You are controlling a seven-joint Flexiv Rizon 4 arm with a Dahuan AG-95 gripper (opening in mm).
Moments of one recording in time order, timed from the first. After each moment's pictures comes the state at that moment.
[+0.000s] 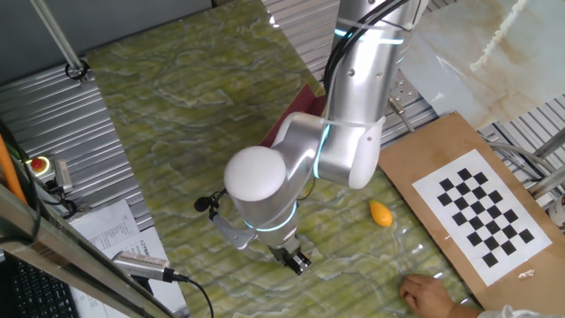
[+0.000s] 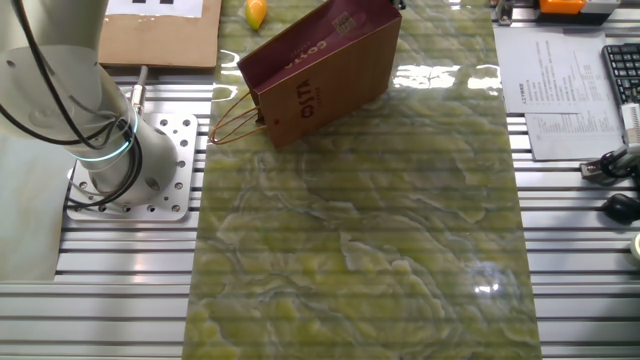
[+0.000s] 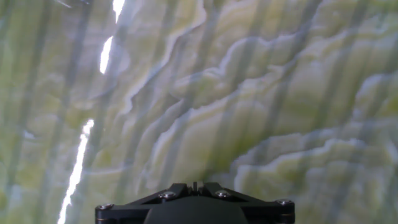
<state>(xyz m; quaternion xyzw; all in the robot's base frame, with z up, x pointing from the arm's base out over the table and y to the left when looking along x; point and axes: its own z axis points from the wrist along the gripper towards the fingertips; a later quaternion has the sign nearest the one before) 0.480 0.369 0.019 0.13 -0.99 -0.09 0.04</state>
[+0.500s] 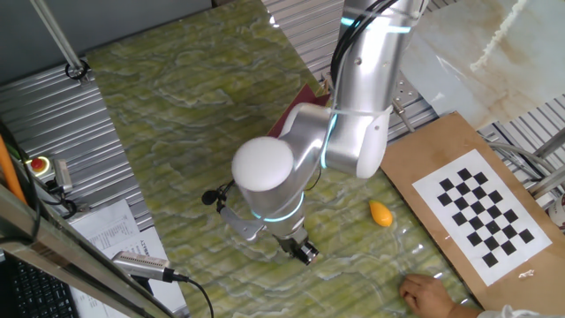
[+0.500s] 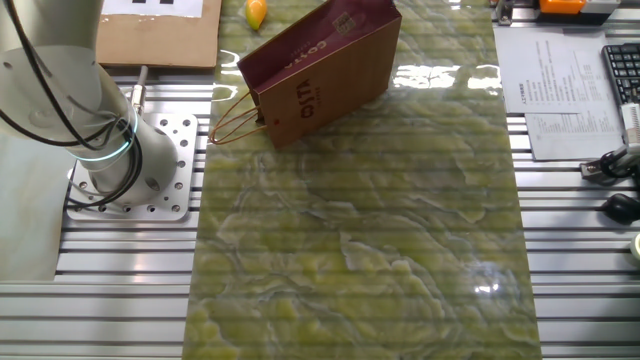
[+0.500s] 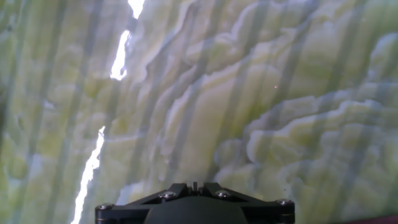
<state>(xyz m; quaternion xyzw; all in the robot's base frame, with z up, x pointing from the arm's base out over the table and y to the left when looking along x) 0.456 0.360 0.025 0.15 -0.98 -0.10 0.05</state>
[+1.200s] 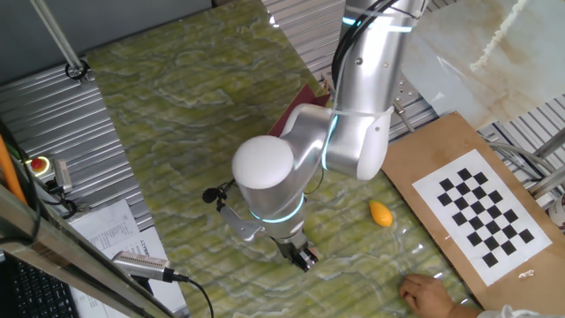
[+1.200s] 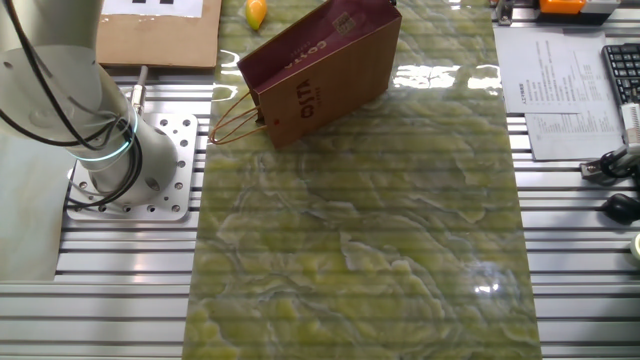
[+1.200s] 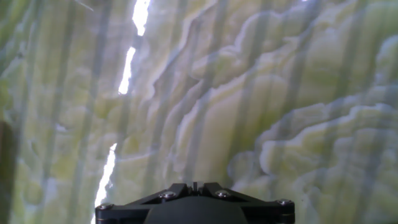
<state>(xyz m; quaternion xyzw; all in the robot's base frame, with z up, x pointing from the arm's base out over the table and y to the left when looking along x) 0.465 0.378 0.023 0.11 -0.99 -0.11 0.04</state>
